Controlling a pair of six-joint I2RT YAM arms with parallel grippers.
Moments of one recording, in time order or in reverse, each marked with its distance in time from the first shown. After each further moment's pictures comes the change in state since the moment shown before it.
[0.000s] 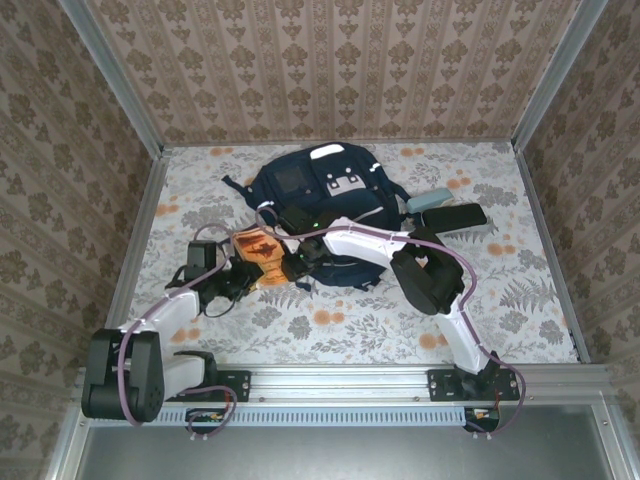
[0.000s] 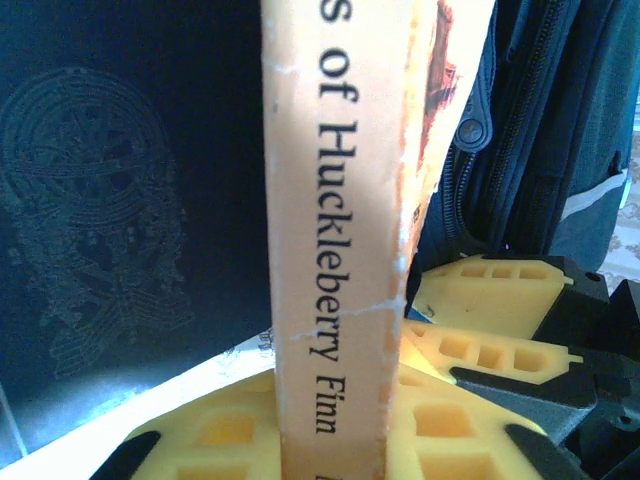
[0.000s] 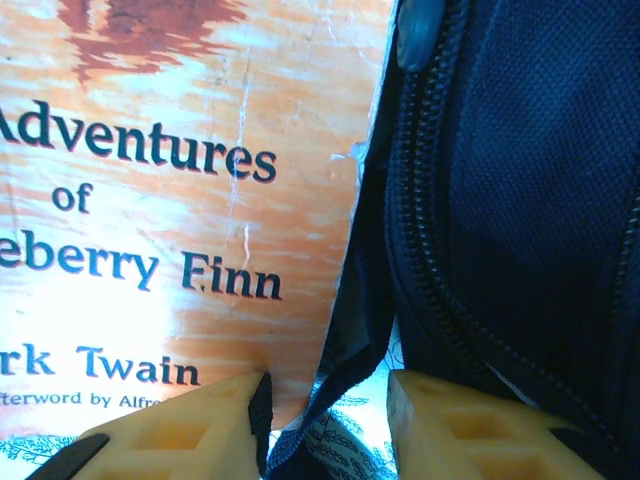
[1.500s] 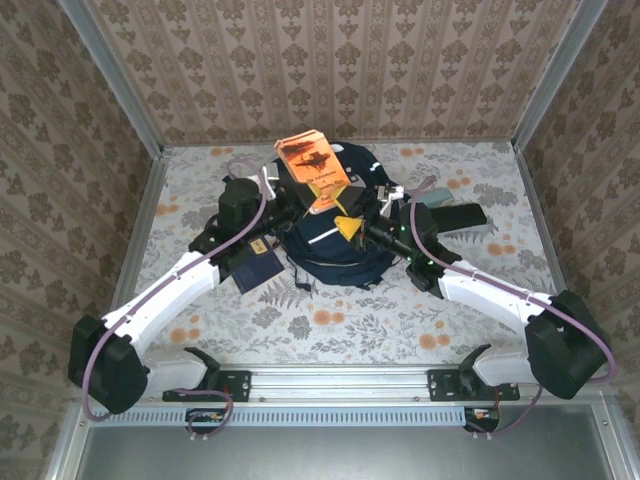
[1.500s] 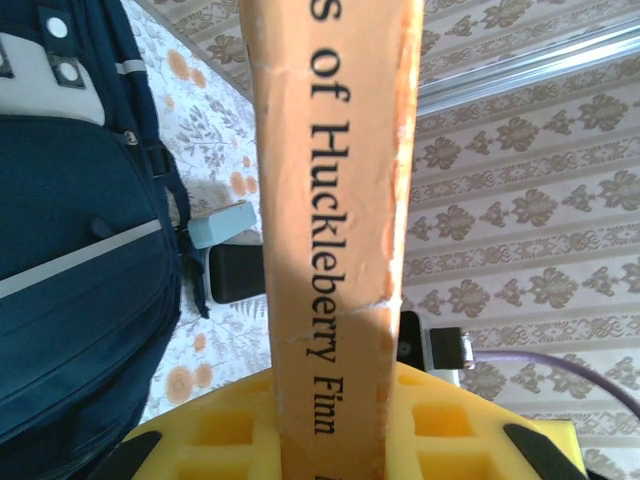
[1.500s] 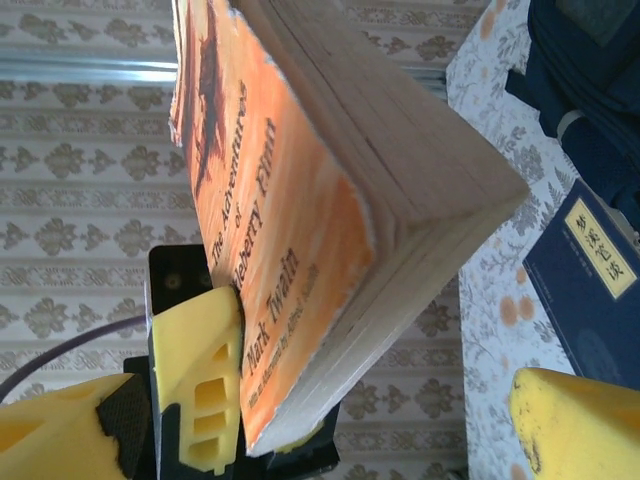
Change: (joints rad) left arm -0.477 0.073 0.537 0.234 -0.260 -0.310; right arm -0.238 -0.863 -0.944 1.263 -0.090 1.241
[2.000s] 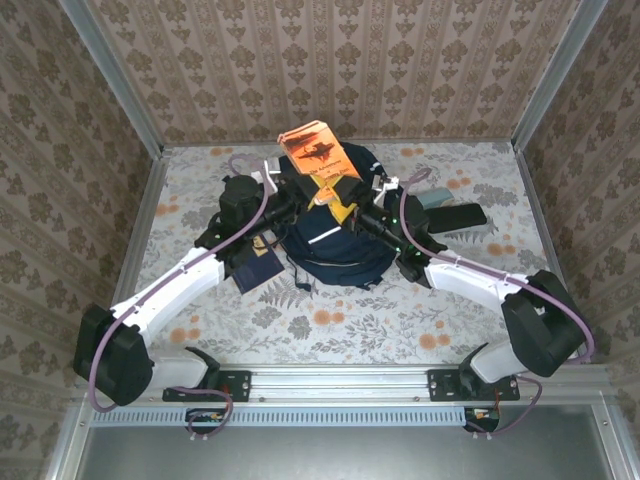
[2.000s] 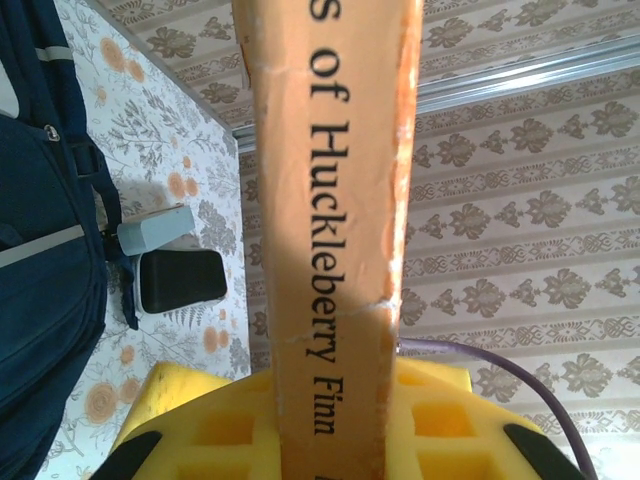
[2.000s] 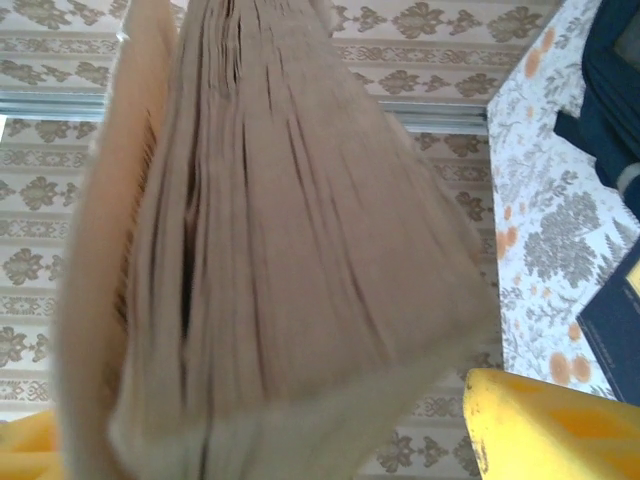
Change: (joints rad) left arm 0.007 0.040 -0.008 0.154 0.039 -0.121; right arm -0.013 0.143 0.070 0.167 0.043 0.025
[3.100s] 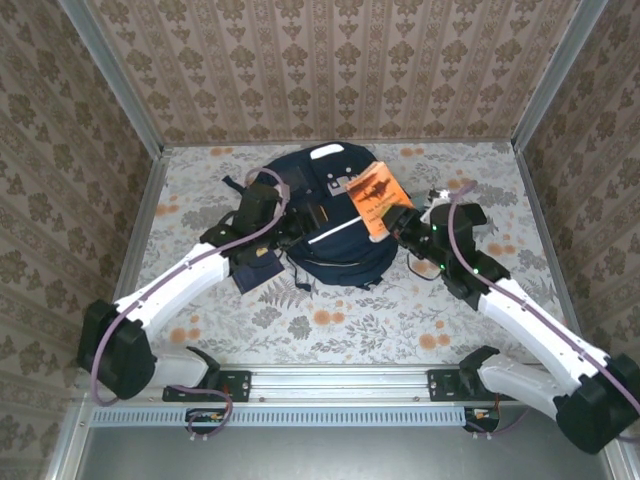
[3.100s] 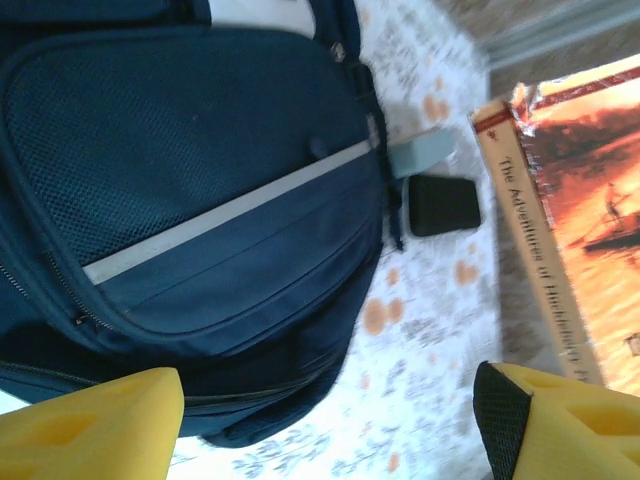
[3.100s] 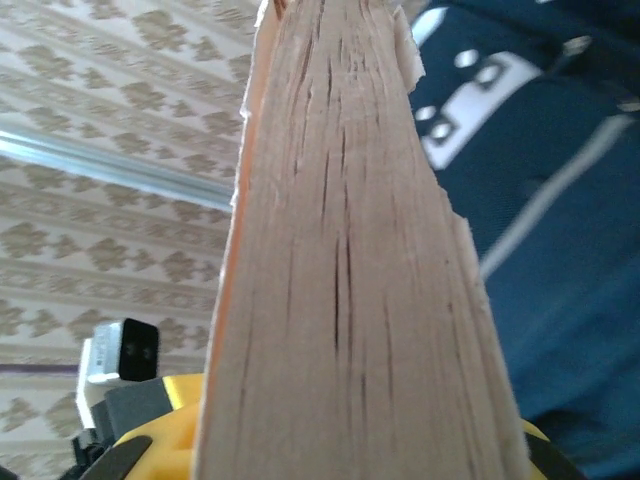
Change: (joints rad) left arm -0.043 0.060 0.066 -0.558 -0.134 0.396; right arm -0.127 -0.490 -0.060 -0.848 0.171 -0.452
